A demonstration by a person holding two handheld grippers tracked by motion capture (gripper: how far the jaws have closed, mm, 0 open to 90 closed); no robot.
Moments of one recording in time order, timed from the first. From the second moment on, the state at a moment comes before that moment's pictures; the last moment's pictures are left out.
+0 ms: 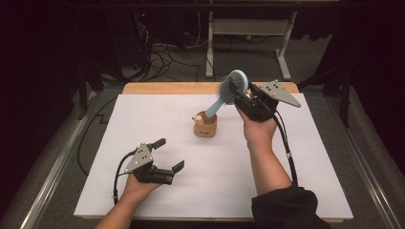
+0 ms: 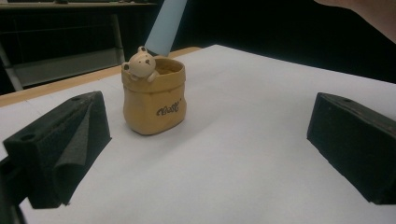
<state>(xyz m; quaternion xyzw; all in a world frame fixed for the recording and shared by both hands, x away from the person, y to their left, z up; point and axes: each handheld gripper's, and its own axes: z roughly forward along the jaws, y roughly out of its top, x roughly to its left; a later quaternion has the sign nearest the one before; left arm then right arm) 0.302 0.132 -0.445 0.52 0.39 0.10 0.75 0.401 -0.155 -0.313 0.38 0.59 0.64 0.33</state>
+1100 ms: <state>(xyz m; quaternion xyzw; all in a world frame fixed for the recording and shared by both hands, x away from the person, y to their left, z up) 0.302 0.134 -0.445 0.52 0.39 0.10 0.75 0.424 -0.129 -0.357 0.41 0.61 0.61 0.30</state>
